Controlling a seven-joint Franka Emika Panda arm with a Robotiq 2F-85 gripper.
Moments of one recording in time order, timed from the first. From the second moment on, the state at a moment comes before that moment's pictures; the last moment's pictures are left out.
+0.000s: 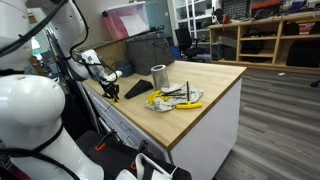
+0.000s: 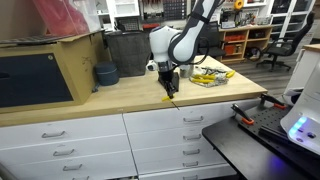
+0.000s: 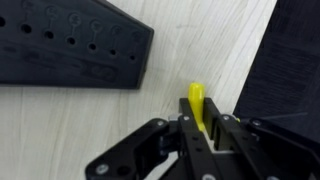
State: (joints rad) arm 0.34 0.49 0.27 -2.19 -0.51 2.56 -0.52
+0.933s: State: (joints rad) arm 0.04 0.27 0.20 -2.22 -0.22 2.65 -0.48
